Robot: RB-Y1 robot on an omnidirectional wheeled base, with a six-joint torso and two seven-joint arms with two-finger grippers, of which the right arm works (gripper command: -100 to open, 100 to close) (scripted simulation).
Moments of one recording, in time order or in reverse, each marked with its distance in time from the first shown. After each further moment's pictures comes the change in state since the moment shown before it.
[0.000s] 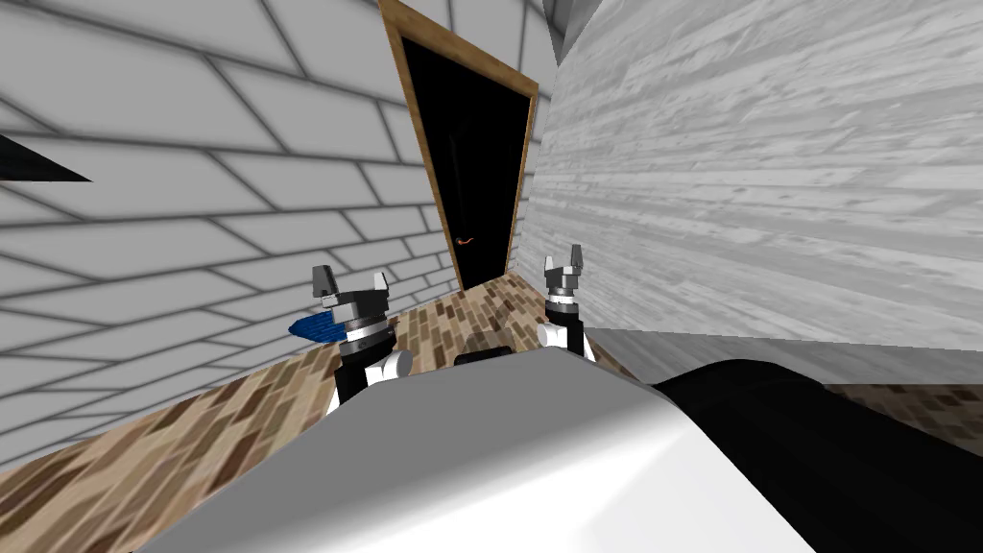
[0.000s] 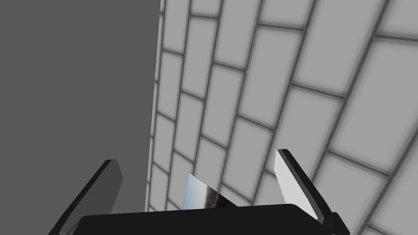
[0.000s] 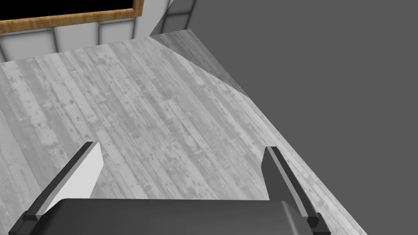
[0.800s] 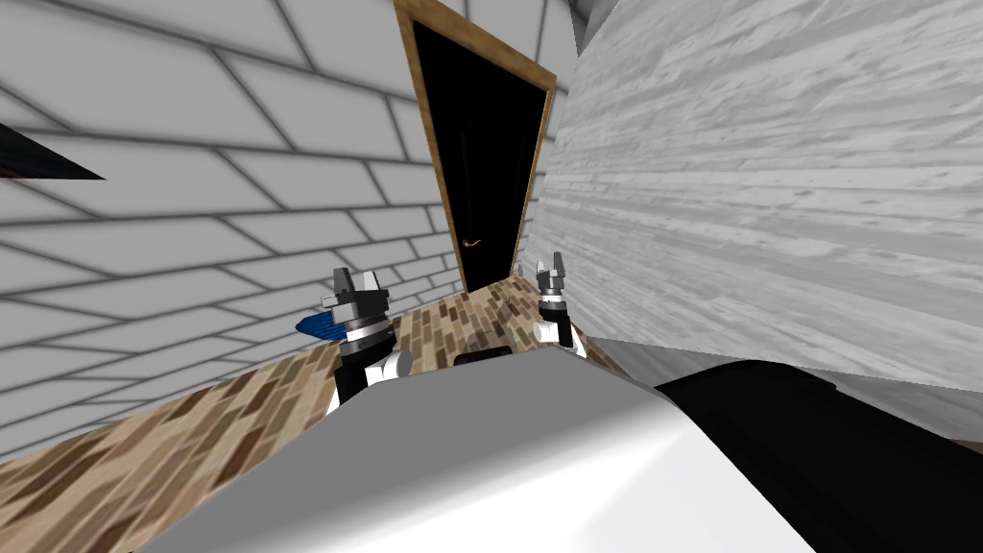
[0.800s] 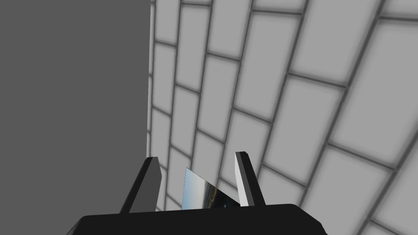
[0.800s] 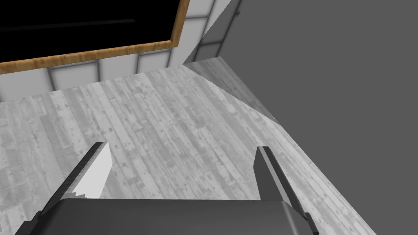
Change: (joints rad) arm -0.081 -0.044 -0.010 0.175 0.010 -0.022 -0.008
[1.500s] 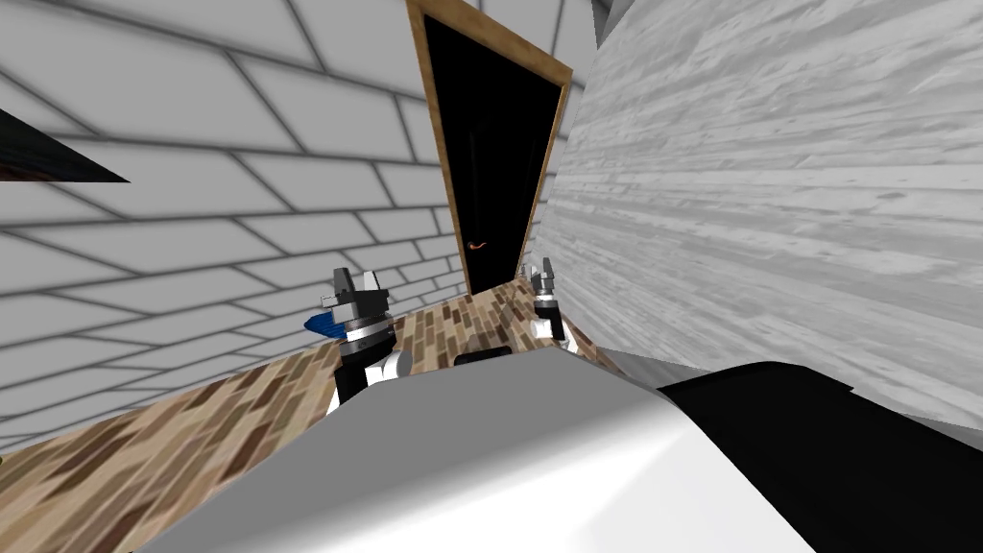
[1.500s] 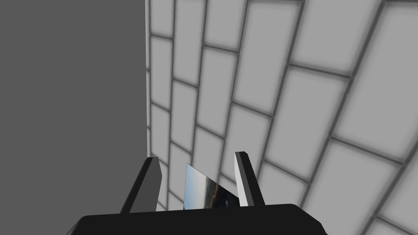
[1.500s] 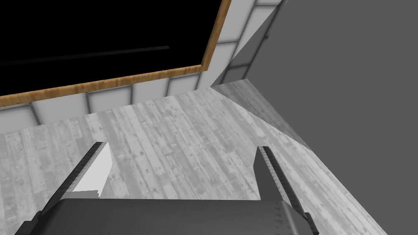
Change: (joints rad) arm -0.084 -0.036 -0.012 0.182 0.010 -0.026 -0.010
